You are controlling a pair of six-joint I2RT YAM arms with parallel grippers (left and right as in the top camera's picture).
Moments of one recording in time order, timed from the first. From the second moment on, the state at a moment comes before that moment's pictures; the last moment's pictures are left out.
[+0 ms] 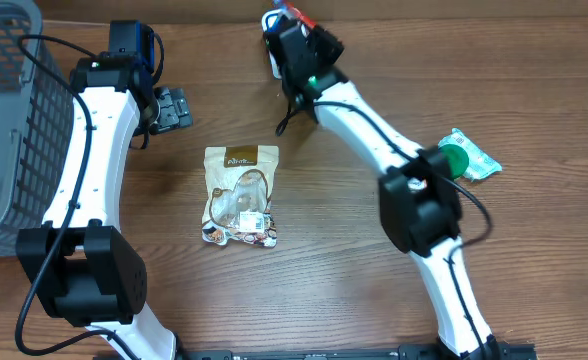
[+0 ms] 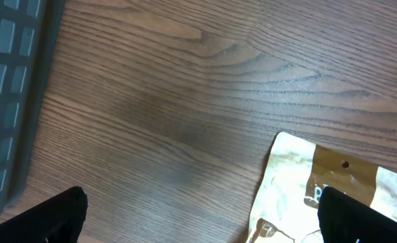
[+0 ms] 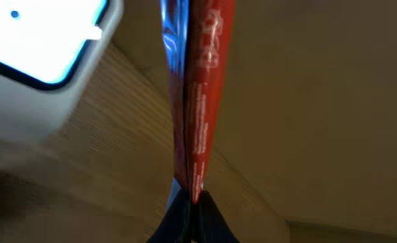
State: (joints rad) left arm 0.01 1.87 1.72 -1.14 -0.18 -0.33; right arm 0.53 2.43 2.15 -0.43 0.80 -0.58
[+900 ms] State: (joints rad) left arm 0.01 1.87 1.72 -1.14 -0.18 -0.33; right arm 0.55 2.13 1.87 -1.39 0.14 0.42
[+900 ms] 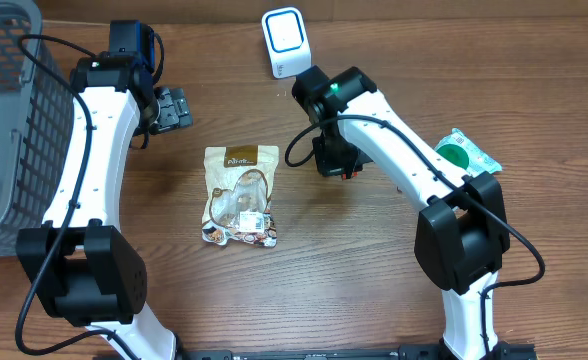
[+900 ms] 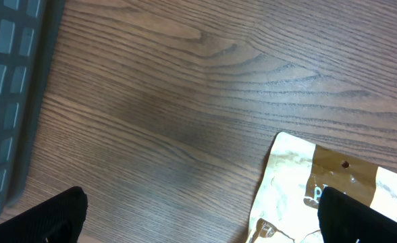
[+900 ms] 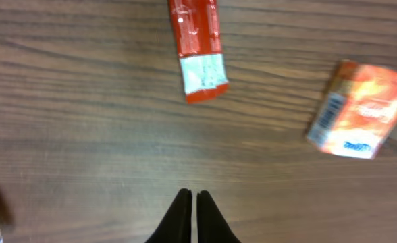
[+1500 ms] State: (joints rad) left arm 0.01 1.87 1.72 -1.14 -0.18 -0.33; right arm 0.50 2.13 1.49 -0.68 0.26 0.44
